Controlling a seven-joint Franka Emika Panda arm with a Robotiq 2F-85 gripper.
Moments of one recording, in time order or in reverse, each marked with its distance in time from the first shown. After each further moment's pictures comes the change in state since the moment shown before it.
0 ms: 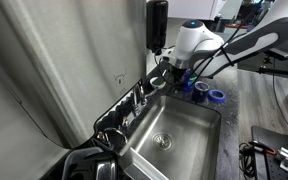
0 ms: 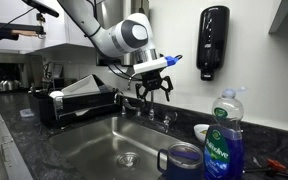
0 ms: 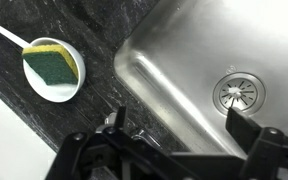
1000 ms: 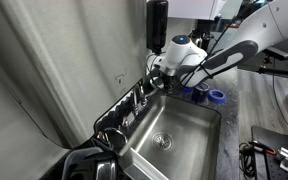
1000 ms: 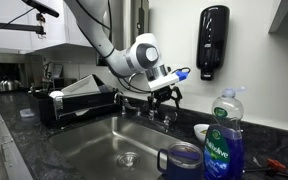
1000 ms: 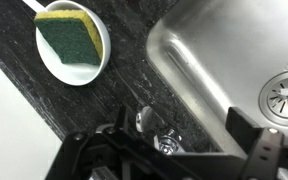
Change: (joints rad) arm -0.032 0.225 0.006 0.169 -0.061 0.155 -0.031
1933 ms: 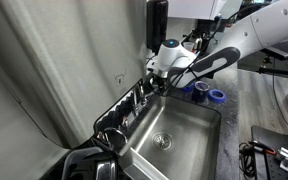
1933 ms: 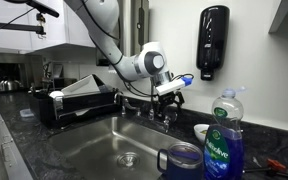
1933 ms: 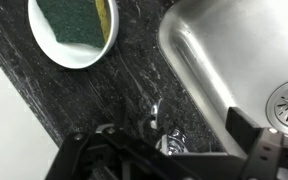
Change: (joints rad) arm -0.038 0.141 0.054 0.185 0.007 -0.077 -0.120
